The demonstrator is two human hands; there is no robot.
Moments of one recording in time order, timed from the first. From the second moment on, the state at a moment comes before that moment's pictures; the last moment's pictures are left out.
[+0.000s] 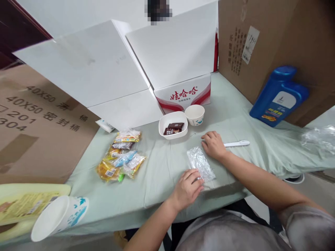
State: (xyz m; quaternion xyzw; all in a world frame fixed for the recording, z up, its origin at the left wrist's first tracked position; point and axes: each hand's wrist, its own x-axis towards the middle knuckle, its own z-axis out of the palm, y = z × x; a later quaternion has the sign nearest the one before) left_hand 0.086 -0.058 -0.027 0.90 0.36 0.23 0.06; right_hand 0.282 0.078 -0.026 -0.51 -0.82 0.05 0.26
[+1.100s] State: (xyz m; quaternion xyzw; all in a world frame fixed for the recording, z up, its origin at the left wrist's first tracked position) left_hand 0.087 0.028 -0.033 0.74 0.62 0.24 0.05; right_hand 0.286 0.071 -0.012 -0.23 -0.90 0.17 0.33
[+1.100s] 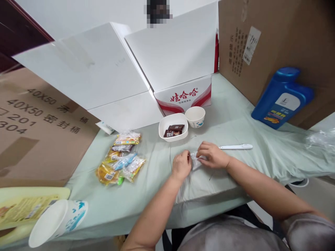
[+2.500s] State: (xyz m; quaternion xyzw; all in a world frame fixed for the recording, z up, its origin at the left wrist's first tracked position) left_hand 0.051 0.042 -0.025 0.78 0.57 0.25 0.11; right_hand 0.279 0.213 0.078 -0.49 -0.86 -0.01 0.16
